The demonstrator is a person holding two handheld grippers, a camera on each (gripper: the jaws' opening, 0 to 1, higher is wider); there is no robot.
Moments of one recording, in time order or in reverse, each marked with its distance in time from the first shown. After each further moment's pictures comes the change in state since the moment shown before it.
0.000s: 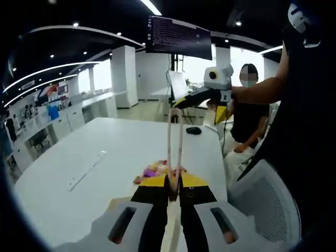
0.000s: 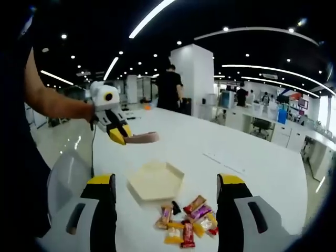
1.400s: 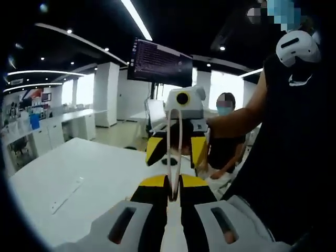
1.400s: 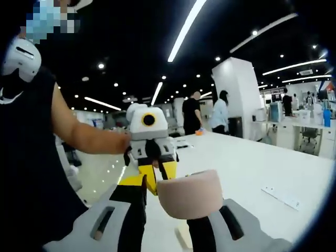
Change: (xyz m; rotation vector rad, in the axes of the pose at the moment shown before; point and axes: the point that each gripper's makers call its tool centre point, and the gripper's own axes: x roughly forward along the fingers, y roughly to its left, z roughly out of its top) left arm -0.005 -0.036 0.080 -0.036 -0.180 -0.192; right arm 0.057 0.081 0.104 0.071 -0.212 0.420
